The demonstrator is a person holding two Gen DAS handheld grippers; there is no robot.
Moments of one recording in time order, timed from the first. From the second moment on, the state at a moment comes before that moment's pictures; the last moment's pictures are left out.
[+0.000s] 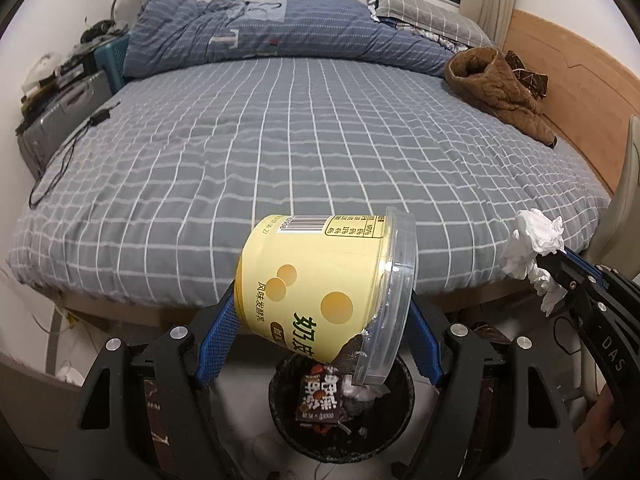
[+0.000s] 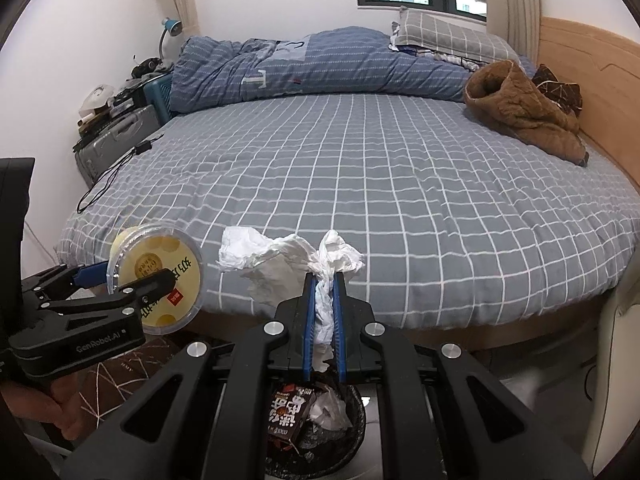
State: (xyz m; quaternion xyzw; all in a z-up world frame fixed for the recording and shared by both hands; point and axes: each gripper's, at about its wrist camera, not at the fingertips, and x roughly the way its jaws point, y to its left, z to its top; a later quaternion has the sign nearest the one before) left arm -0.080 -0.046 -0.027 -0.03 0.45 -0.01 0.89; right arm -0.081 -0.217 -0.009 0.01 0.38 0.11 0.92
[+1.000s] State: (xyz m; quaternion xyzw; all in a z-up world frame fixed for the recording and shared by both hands) left arm -0.116 -0.046 -0.148 -0.02 0.54 -0.02 0.84; right arm -0.125 -0.189 -0.127 -0.03 0.47 0.10 0.88
